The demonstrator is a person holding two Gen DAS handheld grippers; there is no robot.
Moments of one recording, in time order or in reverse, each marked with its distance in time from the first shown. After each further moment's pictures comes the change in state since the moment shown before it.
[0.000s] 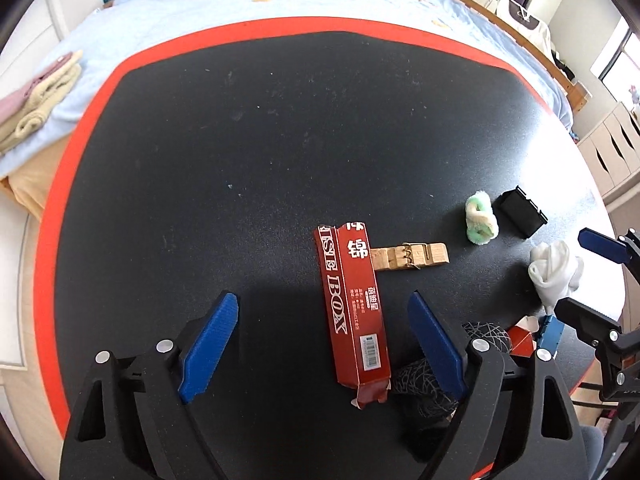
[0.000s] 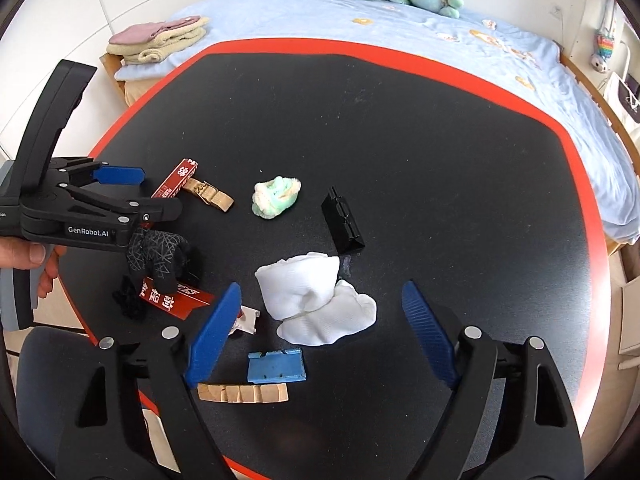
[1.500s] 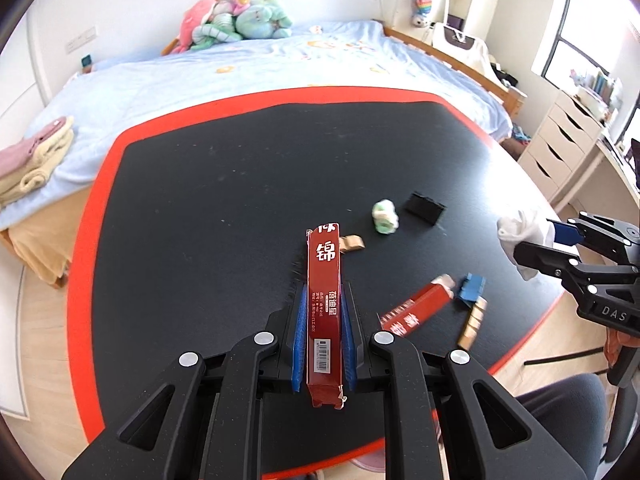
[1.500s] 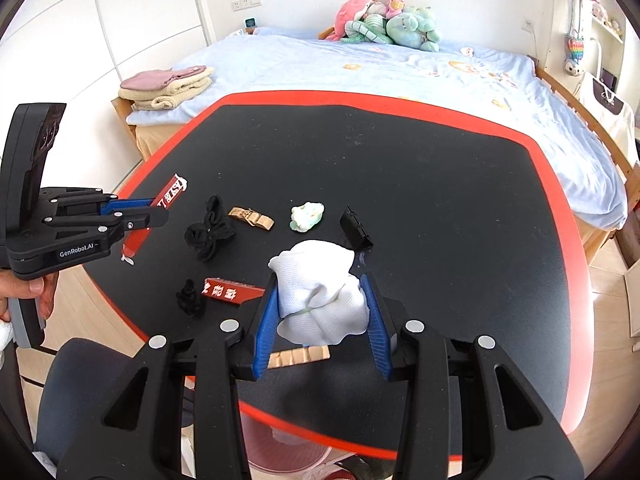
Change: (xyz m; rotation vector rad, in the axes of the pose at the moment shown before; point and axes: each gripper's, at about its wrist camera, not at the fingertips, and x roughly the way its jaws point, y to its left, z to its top) left arm -0.093 -0.017 -0.045 0.146 -0.209 -0.089; right arm -0.082 0.025 -0.039 0.082 -0.171 0.021
